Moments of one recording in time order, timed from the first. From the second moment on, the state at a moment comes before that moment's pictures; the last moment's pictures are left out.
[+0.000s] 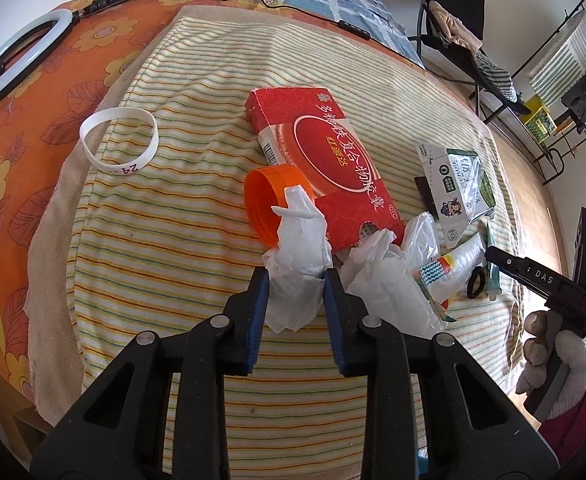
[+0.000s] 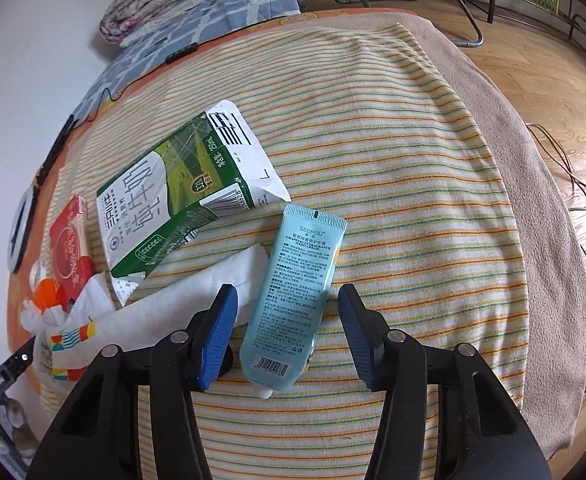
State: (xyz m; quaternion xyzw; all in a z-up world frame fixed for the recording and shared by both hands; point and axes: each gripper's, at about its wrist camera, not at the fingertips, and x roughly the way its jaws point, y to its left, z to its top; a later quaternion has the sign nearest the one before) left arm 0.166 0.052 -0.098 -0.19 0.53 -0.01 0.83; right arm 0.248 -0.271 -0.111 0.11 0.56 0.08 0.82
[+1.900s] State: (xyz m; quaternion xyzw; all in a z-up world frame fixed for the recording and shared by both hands) left arm -0.008 0.018 -0.061 -0.14 0.49 -0.10 0.85; right arm 0.065 -0.247 -0.041 0.05 0.47 0.24 0.85
